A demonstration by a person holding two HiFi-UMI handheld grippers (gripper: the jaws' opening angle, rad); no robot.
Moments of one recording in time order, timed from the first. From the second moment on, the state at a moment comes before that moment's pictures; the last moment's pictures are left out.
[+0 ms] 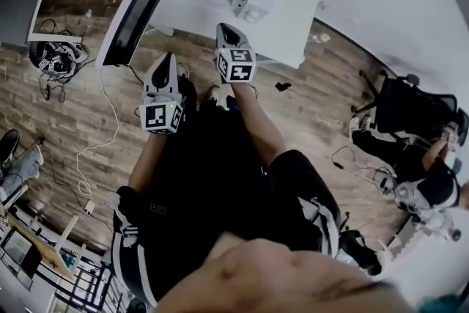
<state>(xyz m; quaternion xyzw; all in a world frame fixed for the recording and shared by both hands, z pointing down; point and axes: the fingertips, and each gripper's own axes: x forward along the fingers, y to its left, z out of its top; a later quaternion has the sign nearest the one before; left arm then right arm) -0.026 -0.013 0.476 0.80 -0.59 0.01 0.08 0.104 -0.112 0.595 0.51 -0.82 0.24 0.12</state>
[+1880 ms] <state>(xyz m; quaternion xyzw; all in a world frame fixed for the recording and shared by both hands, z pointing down) -0.058 -0.043 0.471 0.84 -0.54 0.00 0.07 0.056 -0.037 0.500 0.51 -0.84 0.15 0.07</state>
